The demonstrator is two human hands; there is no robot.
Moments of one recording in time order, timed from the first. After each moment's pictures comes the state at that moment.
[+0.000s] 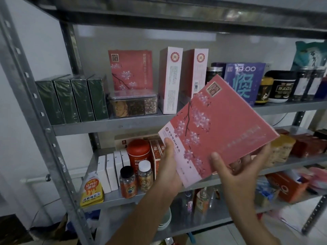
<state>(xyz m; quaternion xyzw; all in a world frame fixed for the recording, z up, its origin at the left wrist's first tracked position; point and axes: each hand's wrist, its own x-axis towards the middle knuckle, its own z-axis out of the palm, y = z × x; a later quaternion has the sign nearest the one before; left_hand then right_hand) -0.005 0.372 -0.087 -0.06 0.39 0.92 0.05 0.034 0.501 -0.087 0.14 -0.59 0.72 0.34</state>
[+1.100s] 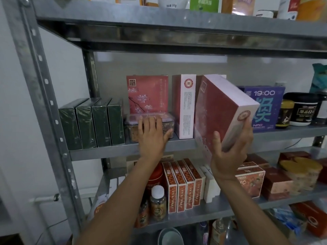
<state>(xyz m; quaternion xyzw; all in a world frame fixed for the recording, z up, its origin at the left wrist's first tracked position) -0.125 0.249 -0.029 -0.08 0.86 -0.09 -0.50 -0.112 0.438 -0.044 0.14 -0.59 0.46 0.65</state>
